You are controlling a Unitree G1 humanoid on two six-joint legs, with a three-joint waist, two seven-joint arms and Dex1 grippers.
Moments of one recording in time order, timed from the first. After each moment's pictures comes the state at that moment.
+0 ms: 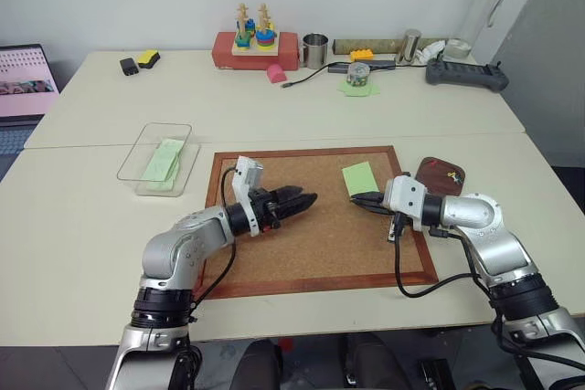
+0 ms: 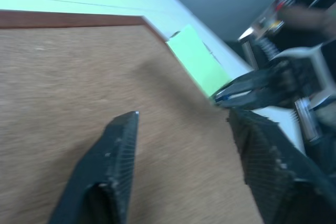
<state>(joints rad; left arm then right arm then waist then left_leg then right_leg) -0.40 0.29 0.06 -0.05 -0.70 0.87 -0.75 -0.44 -0.57 0.20 0.06 0.02 -0.16 0.99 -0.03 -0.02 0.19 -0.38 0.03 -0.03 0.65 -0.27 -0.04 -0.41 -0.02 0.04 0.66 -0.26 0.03</state>
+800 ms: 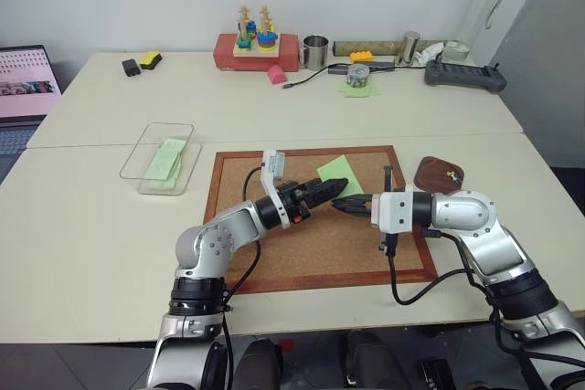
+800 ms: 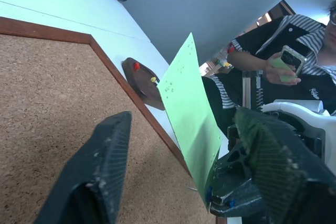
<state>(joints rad) -0.47 0.13 0.10 0.01 -0.78 0.91 -0.65 -0.45 -0.58 0.26 -0.05 -0.02 -0.27 1.00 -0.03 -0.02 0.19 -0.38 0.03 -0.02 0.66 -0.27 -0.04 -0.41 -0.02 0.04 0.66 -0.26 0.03</state>
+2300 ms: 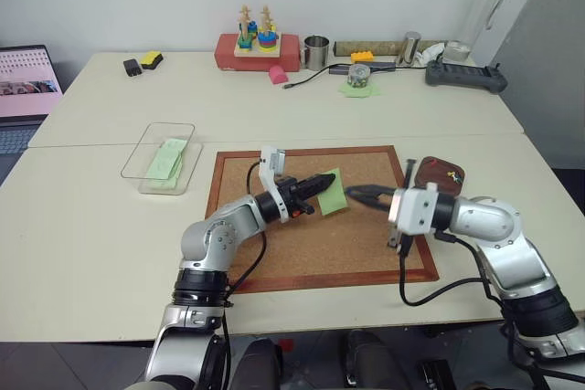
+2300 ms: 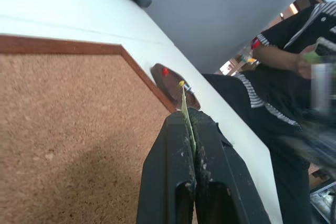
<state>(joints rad) -0.51 0.16 0.09 0.06 -0.71 0.80 -0.68 -0.33 -0.62 0.08 -0.14 0.02 -0.12 0.81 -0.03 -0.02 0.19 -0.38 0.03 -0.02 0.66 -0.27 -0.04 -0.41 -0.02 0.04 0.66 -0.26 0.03</state>
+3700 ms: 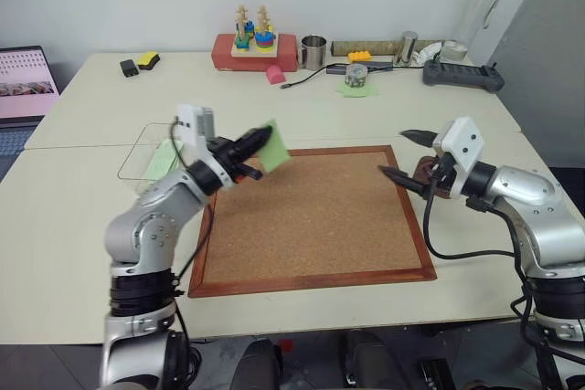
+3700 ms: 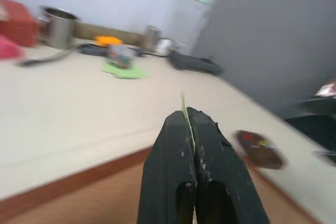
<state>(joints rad) -0.49 0.41 0.25 -0.15 -0.64 0.67 -0.47 -0.49 -0.65 -0.01 -0.27 0.35 0.43 0.90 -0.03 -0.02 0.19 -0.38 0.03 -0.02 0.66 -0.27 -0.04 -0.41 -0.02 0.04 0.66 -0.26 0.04</state>
